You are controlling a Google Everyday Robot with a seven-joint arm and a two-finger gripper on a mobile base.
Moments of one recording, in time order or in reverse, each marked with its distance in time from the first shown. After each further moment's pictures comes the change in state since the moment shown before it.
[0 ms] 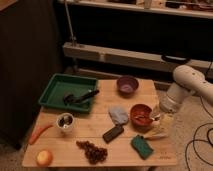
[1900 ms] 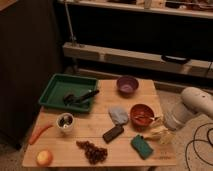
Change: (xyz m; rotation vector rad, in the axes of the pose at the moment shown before) arm 0.040 0.015 0.052 0.165 -0.048 -0.050
